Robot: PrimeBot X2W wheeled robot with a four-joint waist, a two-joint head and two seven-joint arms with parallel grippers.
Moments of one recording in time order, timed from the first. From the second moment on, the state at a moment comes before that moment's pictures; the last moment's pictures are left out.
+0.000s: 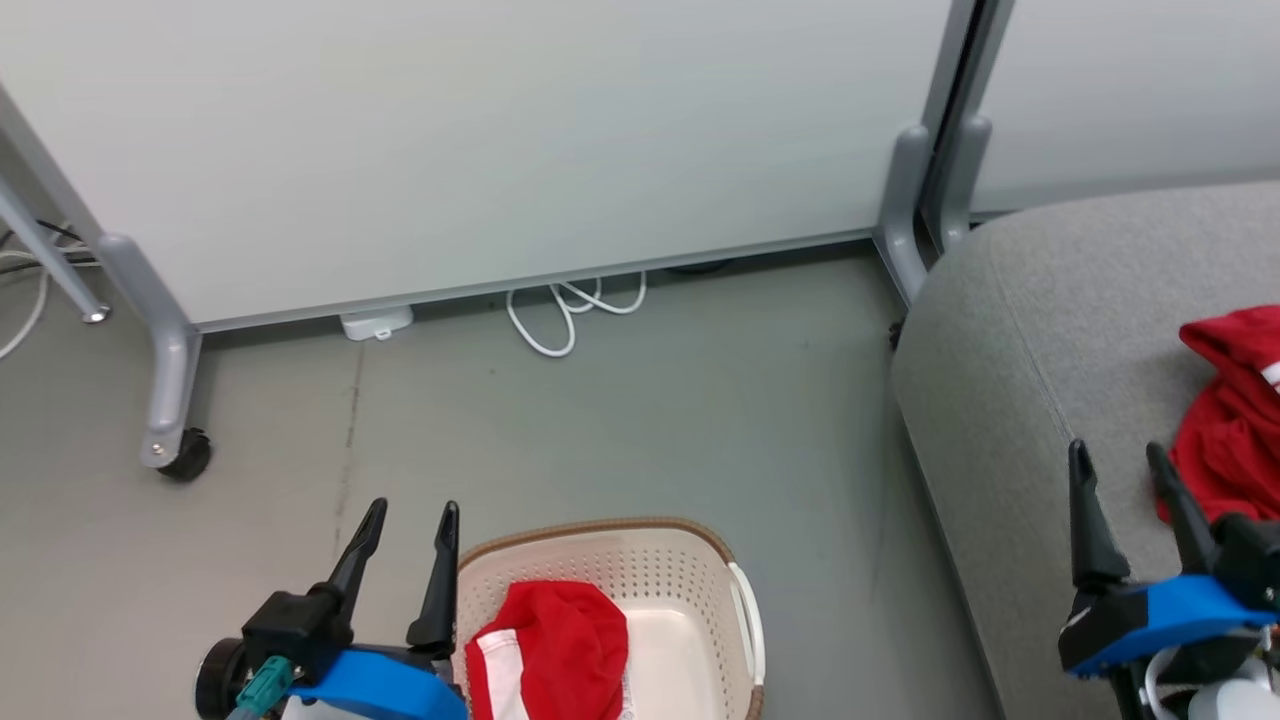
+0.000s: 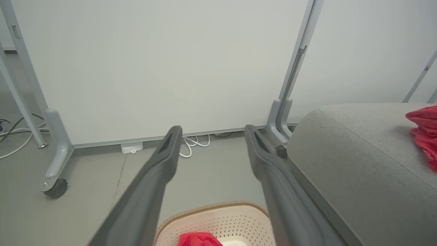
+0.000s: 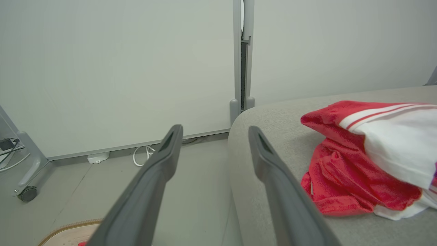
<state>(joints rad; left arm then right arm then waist) -0.07 0.13 -0.22 0.32 -0.30 -0.13 -0.26 -0.13 -0.08 -0.19 0.24 0.11 0.13 -0.14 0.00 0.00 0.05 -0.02</state>
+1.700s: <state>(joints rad) -0.10 0.12 -0.14 0.42 -0.29 -0.13 -0.26 -0.12 -0.05 0.03 0.10 0.16 0.13 -0.12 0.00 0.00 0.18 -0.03</state>
